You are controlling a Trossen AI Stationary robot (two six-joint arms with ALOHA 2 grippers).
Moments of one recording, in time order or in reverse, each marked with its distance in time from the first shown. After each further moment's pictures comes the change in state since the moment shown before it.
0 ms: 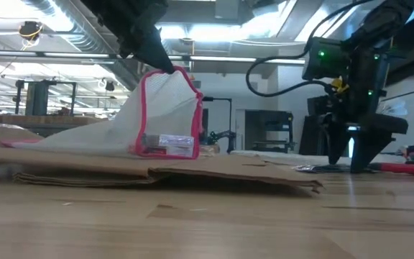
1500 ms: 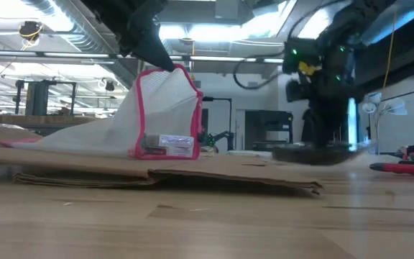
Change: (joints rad) left arm -0.034 0.000 0.000 -0.001 0.007 0.005; right arm -0.195 0.034 0.218 -0.110 -0.289 -0.020
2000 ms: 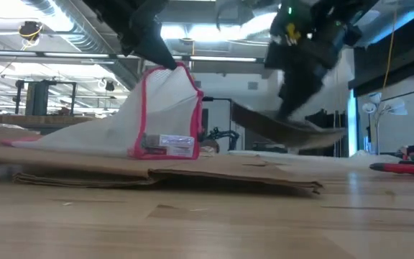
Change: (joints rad) left arm 0.002 0.000 0.000 0.032 0.000 0.007; right arm 0.207 0.000 0.074 0.253 -0.010 0.216
